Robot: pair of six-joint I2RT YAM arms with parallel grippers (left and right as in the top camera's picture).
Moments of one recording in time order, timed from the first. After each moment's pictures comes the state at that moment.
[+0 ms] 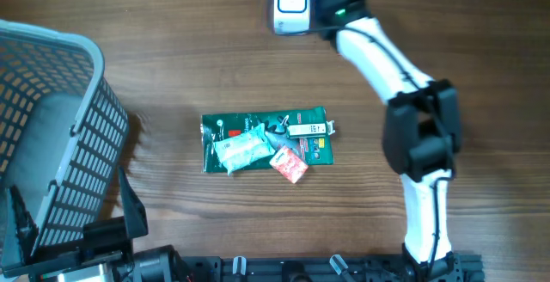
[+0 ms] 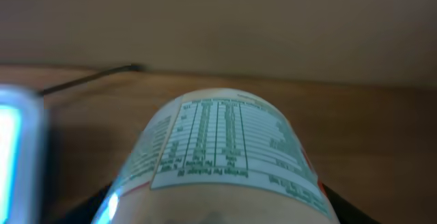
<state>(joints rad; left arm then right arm) 0.21 0.01 0.72 -0.09 0.10 0.23 0.32 2.27 1.94 -0.40 0.63 0.07</state>
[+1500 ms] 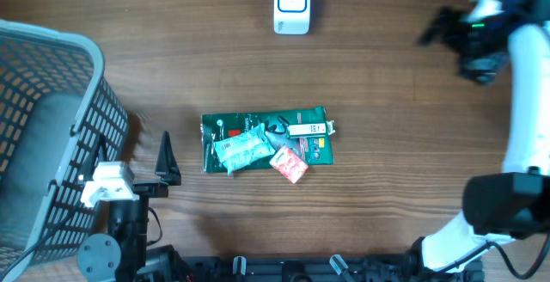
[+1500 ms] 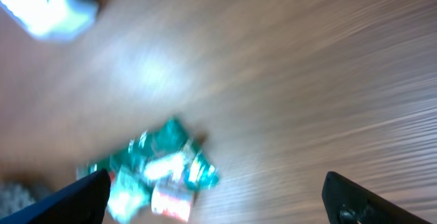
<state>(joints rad) 0.21 0.01 0.33 -0.23 0.18 -0.09 -0.09 1.83 1.99 -1.51 -0.23 0.41</state>
